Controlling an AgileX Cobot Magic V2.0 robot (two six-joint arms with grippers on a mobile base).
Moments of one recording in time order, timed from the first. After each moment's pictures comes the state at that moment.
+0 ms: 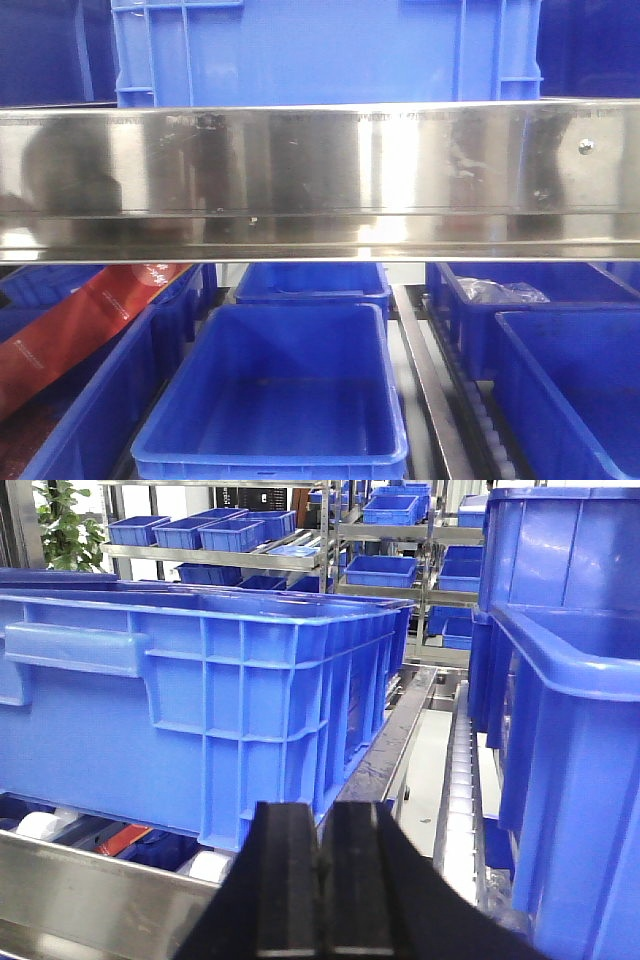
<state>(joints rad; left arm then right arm) 0.03 0.01 0.00 -0.05 0.07 0.08 0.28 0.28 -0.42 0.21 0.22 -0.17</state>
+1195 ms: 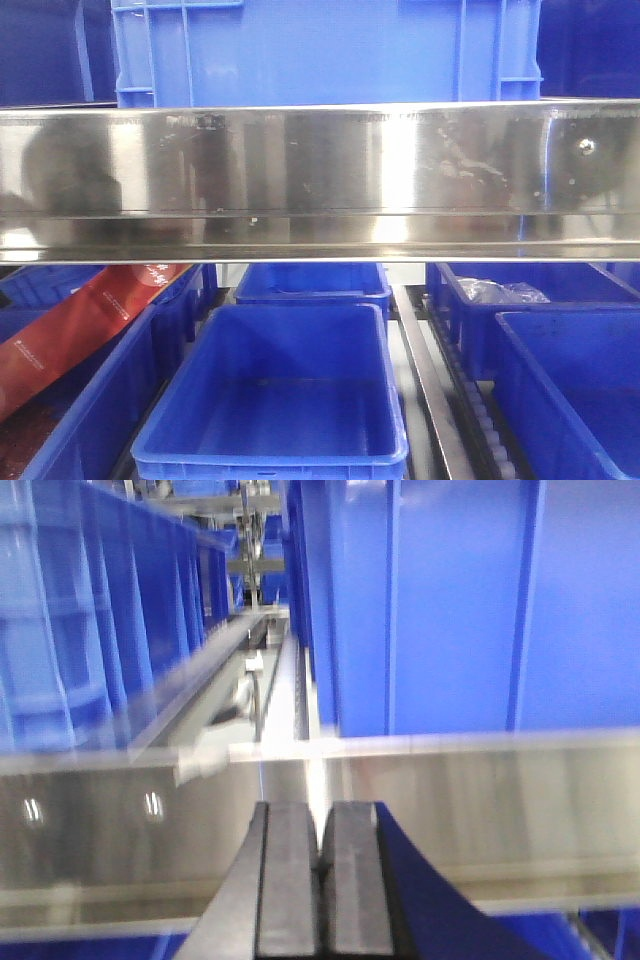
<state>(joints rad) 0.03 0.01 0.00 -0.05 0.07 0.08 -0.03 0.01 -0.09 0.11 0.22 -0.02</state>
